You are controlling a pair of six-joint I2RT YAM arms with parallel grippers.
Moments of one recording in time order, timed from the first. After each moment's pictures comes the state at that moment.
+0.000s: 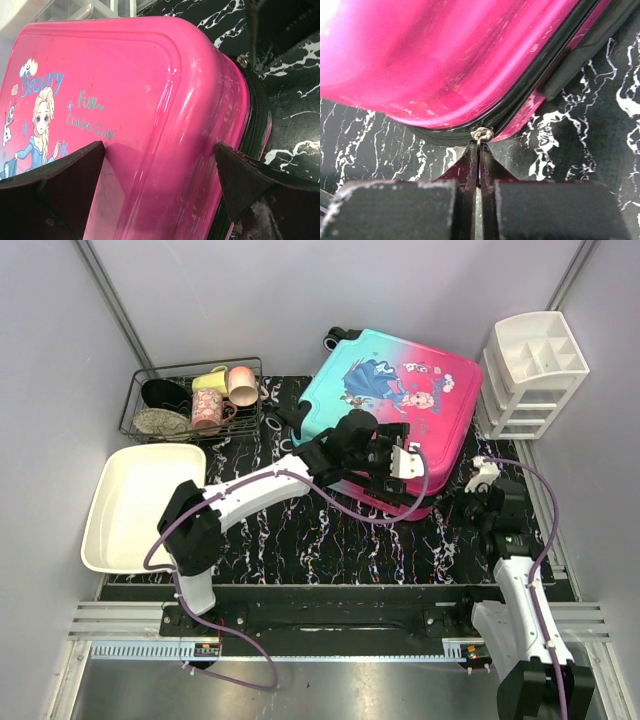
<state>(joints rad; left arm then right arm) -0.91 1.81 1.53 -0.14 0.36 0.84 -0.09 0.74 0.47 -0.28 -0.48 0.12</state>
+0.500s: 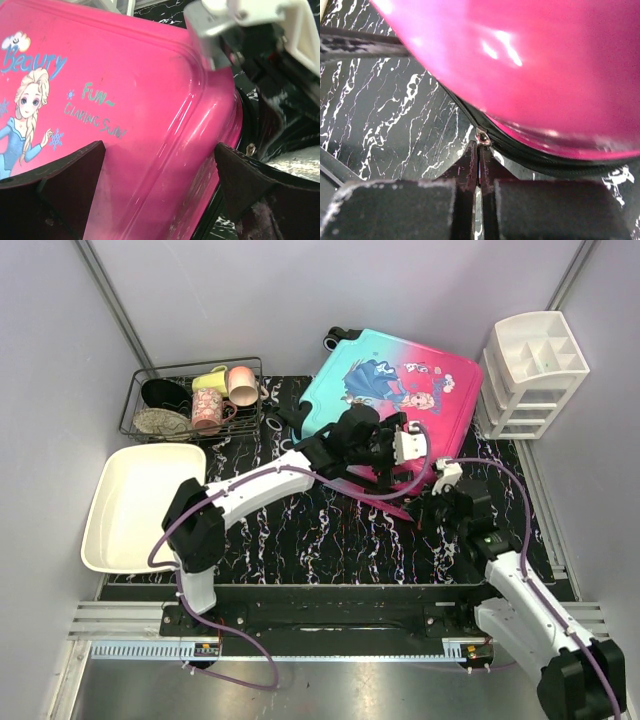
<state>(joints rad) -0.91 1.85 1.60 -0.16 0.35 0.62 0.25 0.76 0.43 -0.16 -0.36 0.25</state>
